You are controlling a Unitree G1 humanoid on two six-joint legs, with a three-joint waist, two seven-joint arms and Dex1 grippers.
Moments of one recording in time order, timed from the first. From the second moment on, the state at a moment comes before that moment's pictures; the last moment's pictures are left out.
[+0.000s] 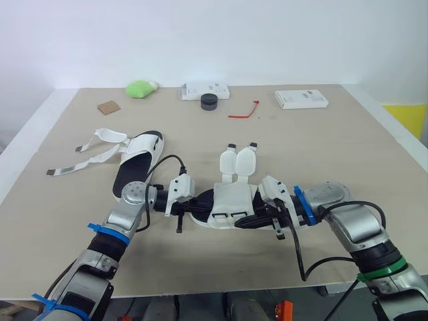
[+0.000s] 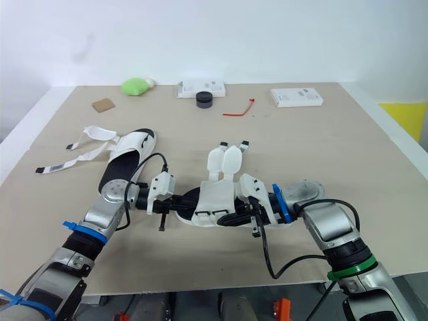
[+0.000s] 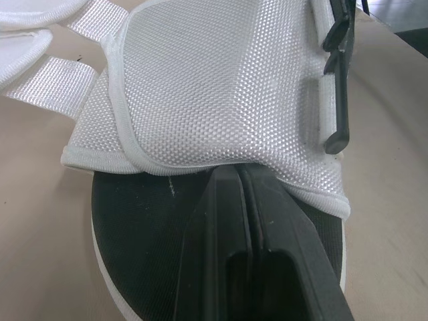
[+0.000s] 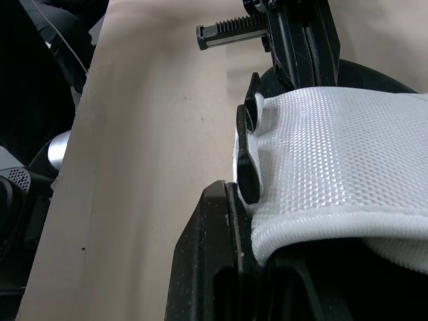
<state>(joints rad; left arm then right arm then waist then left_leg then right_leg) -0.55 0.37 -0.27 0.41 -0.21 -0.07 -1.30 -0.45 -0.71 0.25 -0.12 0.34 0.49 1.35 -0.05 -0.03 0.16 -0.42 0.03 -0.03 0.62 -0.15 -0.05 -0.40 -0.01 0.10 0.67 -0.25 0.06</state>
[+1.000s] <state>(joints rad) -0.51 0.38 -0.23 0.40 -0.24 -0.02 -1.28 -0.43 -0.72 0.25 -0.15 0.35 0.52 1.35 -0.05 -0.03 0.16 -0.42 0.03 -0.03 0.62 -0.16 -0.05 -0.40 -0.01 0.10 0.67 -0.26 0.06</state>
